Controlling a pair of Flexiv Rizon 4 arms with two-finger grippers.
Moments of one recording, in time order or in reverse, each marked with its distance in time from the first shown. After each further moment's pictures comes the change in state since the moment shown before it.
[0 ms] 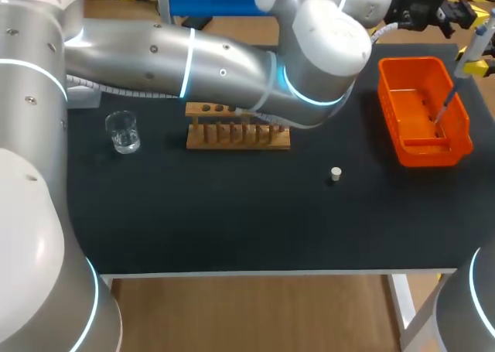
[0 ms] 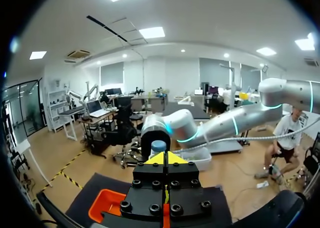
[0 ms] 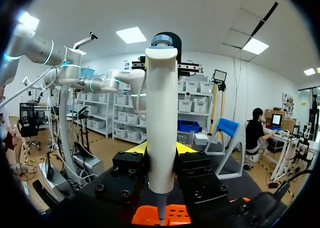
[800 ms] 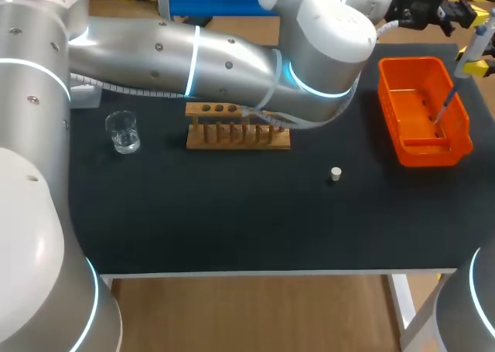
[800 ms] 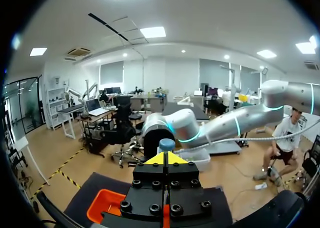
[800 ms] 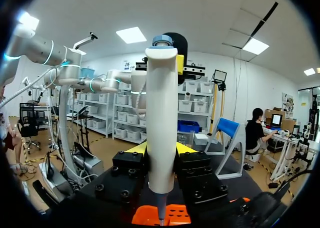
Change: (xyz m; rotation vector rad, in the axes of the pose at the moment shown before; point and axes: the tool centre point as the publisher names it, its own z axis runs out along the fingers) left arm -0.010 0.004 0.007 0.003 0.011 -0.020; right arm 0.000 0.000 0.000 0.000 0.000 0.000
